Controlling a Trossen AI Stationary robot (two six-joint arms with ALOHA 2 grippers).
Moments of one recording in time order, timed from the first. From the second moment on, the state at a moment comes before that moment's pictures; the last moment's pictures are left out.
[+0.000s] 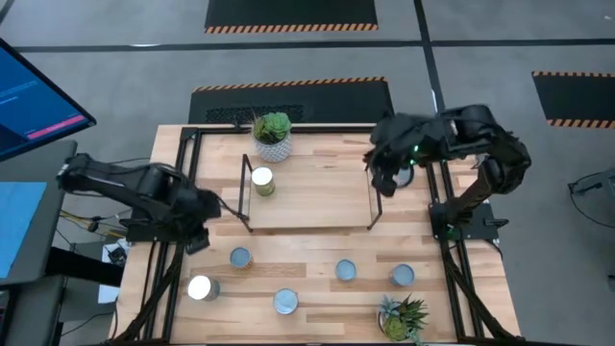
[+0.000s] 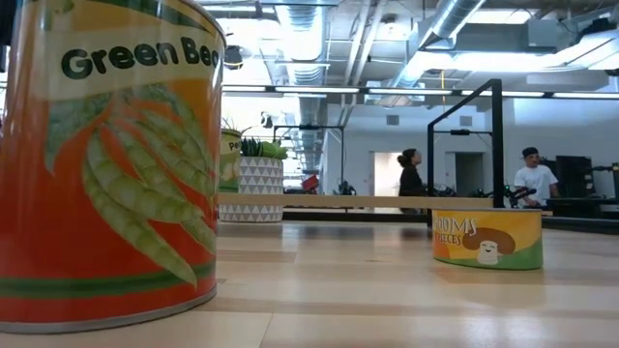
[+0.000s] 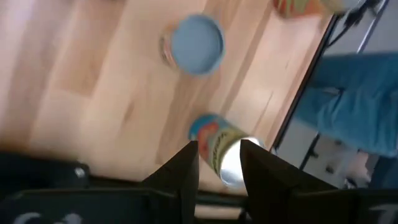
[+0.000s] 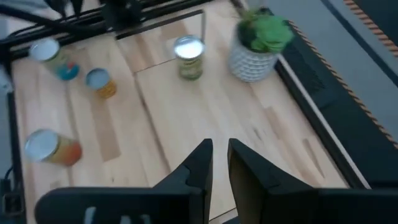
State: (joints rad) left arm -0.26 0.96 1.01 -1.28 0.33 -0.76; right arm 0.10 1.62 2.33 -1.57 0.32 0.36
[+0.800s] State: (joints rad) left arm -0.78 1.27 1.01 -1.19 0.09 -1.15; right arm 0.36 1.66 2.33 -1.57 0.31 0.35
